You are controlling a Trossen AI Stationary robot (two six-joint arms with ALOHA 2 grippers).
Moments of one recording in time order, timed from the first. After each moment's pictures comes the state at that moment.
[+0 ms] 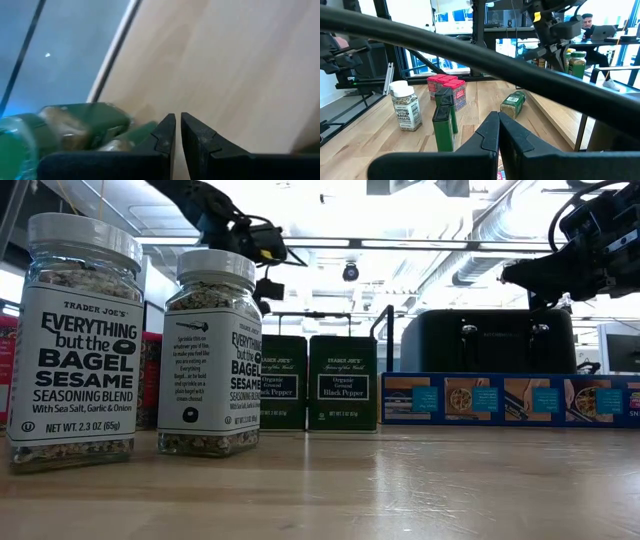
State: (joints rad) left arm 0.58 1.71 1.29 -0.70 -0.24 0.22; right arm -0.05 0.04 0.01 0.01 -0.01 0.02
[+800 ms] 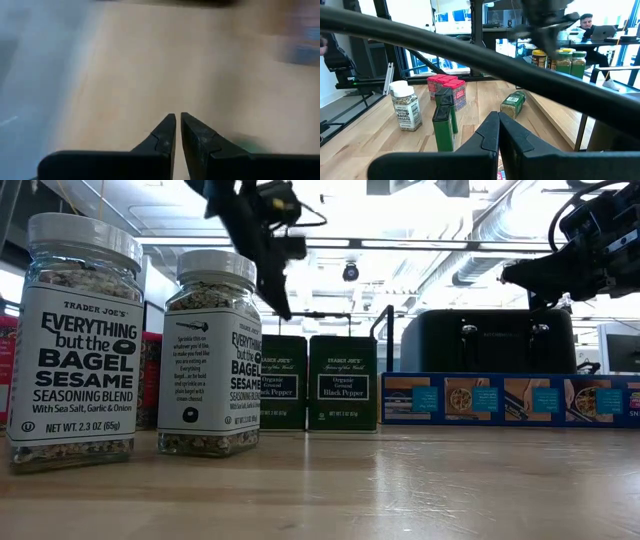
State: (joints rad) left arm 0.41 1.67 1.40 -0.73 -0.03 0.26; right arm -0.05 0.04 0.01 0.01 -0.01 0.02
